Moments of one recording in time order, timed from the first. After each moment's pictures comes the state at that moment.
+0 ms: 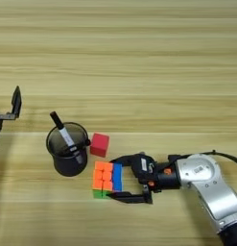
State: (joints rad) left arm -0.09 0.13 0.13 0.23 -0.09 -0.44 -0.12; right arm -0.03 -0.60 0.27 0.00 0.22 -0.14 1.24
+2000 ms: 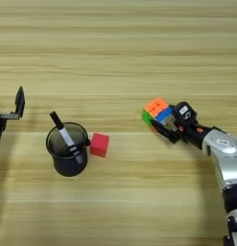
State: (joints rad) left arm -0.12 0.11 0.13 0.30 -0.08 -0.46 -0.11; right arm -0.31 -0.53 -0.02 0.57 0.12 -0.19 0.77
